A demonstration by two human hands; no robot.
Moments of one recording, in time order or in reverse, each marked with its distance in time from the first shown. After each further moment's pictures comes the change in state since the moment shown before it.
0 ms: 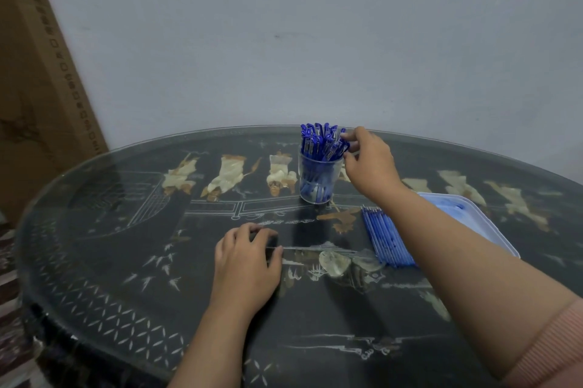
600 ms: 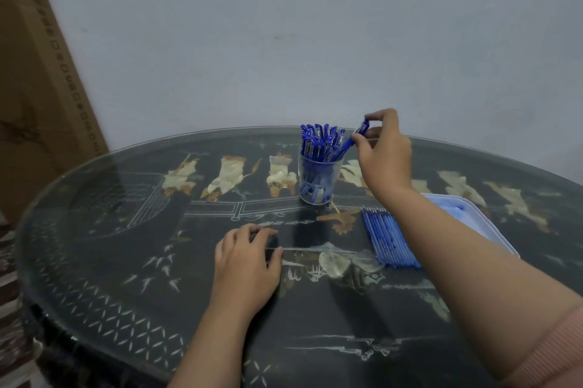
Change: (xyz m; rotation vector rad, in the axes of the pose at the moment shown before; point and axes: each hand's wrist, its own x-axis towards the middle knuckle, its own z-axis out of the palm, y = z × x) left_hand 0.000 0.001 0.000 -0.007 -0.014 -0.004; right_hand -0.006 -0.008 -0.015 0.200 0.298 0.000
